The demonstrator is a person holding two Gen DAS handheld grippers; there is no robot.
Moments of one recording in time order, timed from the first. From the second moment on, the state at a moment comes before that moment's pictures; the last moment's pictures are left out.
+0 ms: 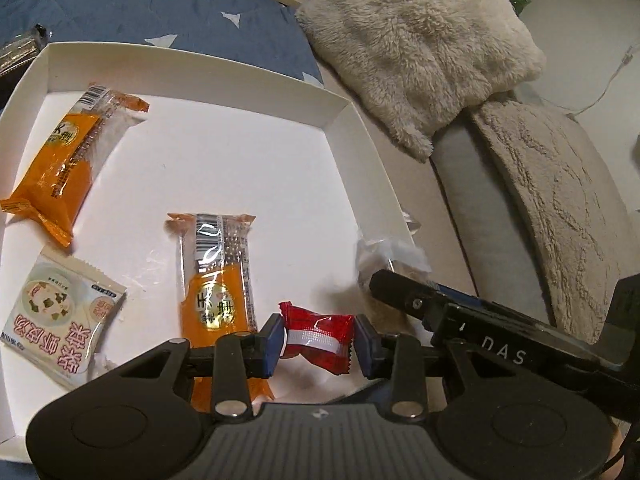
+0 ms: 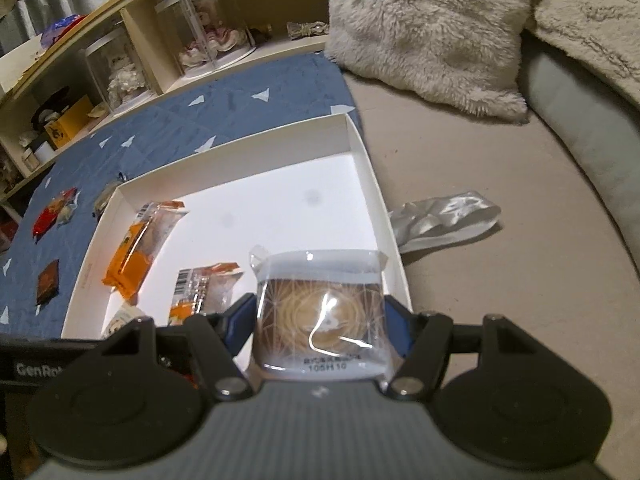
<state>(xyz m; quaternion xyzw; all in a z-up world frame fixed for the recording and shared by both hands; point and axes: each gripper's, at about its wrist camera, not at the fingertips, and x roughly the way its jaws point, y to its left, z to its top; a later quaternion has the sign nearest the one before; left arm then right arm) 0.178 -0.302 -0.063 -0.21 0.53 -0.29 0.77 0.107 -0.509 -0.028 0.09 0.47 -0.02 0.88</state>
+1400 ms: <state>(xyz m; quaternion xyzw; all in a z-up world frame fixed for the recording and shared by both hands) 0.163 -0.270 -0.036 -0.10 0.53 -0.30 0.79 0.068 -0.505 -0.005 0.06 0.48 -0.04 0.87</state>
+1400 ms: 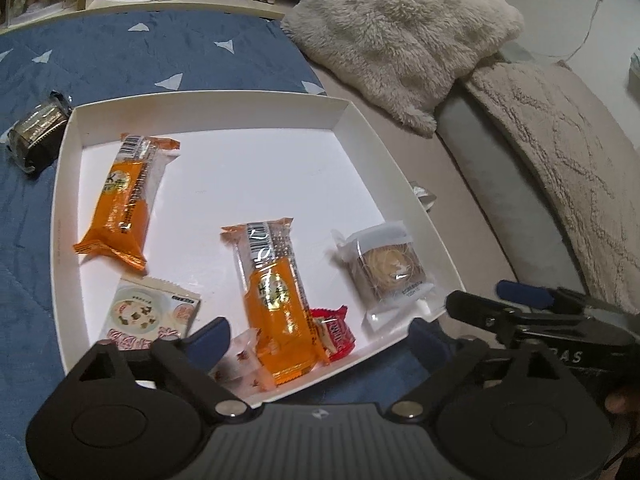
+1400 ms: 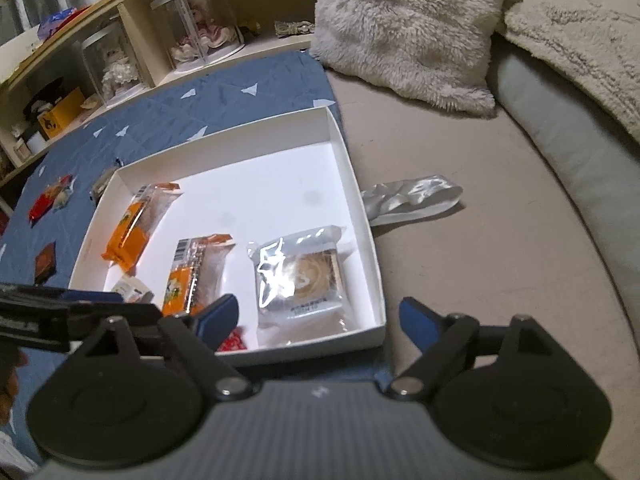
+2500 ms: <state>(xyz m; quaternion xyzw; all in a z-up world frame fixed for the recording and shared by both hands) 0.191 -0.130 -0.021 -0.10 0.50 -0.20 0.83 0.110 -0.437 0.021 -0.01 0.46 -0.02 0.89</state>
